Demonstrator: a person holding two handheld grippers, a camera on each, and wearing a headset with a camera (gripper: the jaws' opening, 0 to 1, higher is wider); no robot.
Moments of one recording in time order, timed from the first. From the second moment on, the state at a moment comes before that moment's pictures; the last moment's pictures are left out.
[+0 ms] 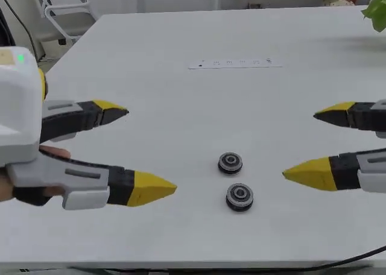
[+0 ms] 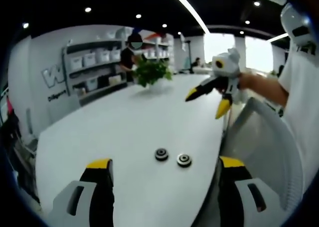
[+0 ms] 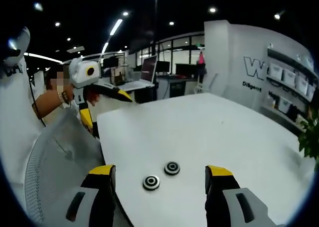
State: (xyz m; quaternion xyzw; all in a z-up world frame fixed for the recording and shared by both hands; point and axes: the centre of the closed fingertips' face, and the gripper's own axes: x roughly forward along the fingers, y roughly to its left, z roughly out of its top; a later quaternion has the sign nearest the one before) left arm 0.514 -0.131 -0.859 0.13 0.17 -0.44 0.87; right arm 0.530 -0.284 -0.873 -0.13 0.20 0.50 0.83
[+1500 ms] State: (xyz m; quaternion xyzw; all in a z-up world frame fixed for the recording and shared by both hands) left arm 0.563 -0.244 -0.910 0.09 0.14 -0.55 0.82; right arm 0.566 -0.258 -0.950 -0.09 0.25 0.55 0.79
